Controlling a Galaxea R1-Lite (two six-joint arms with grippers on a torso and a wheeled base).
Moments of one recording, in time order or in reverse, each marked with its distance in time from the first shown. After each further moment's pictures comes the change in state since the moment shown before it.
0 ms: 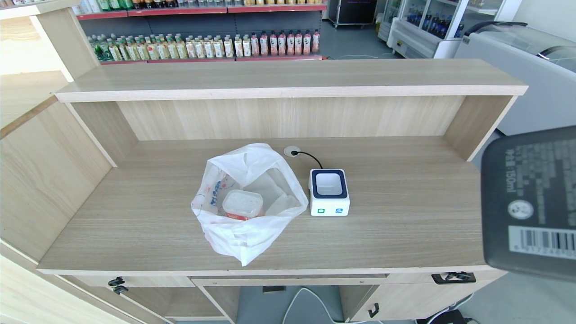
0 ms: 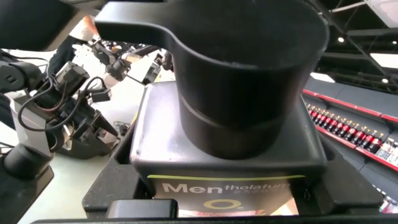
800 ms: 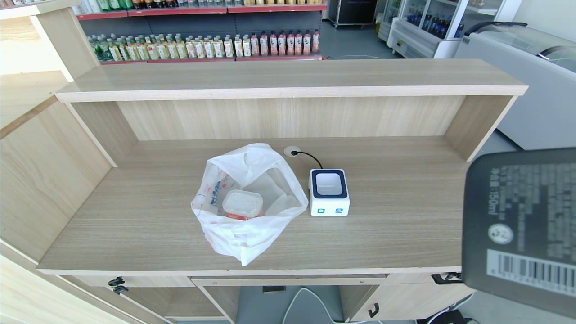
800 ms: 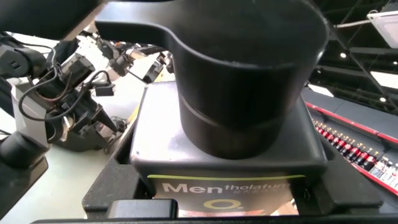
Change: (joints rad) left arm 0.000 0.000 0.000 0.000 0.000 0.000; right arm 0.061 0.002 -0.003 0.087 0.000 -0.157
